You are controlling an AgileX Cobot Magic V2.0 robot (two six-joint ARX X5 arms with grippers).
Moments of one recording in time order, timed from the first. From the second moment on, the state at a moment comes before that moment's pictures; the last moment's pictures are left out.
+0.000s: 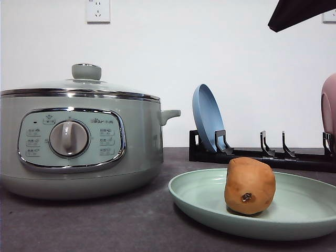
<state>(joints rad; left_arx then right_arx) 0.06 0.50 0.81 -0.18 0.10 0.12 0.54 0.89 0.91 -0.79 -0.42 0.15</state>
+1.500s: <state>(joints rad) 0.07 0.00 0.03 -0.18 0.02 0.11 0.54 0.89 0.91 -0.79 -0.42 0.15</state>
